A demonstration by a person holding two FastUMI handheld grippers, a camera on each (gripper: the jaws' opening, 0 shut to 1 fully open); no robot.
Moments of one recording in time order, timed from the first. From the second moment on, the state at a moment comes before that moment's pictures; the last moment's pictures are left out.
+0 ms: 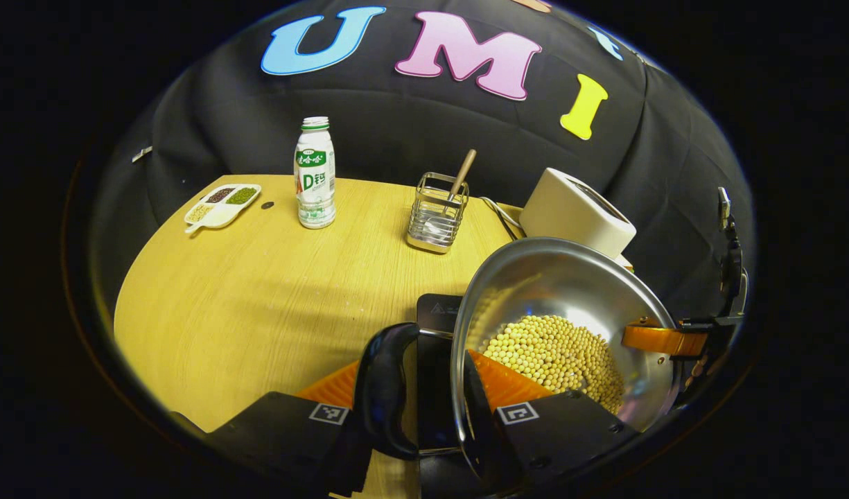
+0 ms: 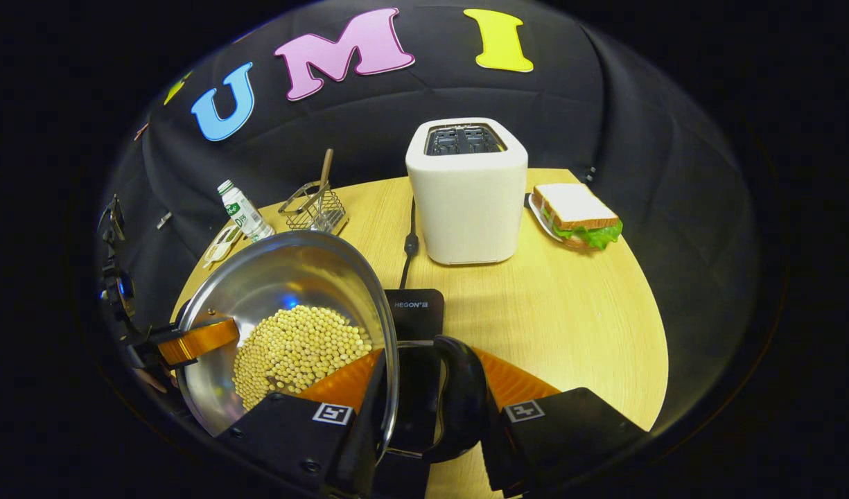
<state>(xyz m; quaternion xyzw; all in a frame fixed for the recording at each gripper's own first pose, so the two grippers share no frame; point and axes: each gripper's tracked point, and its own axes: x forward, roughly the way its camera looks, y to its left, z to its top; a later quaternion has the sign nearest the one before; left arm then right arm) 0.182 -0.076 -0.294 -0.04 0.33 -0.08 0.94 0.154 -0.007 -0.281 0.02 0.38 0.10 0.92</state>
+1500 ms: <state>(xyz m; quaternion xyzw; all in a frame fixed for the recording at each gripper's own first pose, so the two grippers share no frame) 0.131 -0.080 -0.245 0.00 0.30 -0.05 0.95 0.113 -0.044 -0.240 0.03 0.31 0.07 0.95</state>
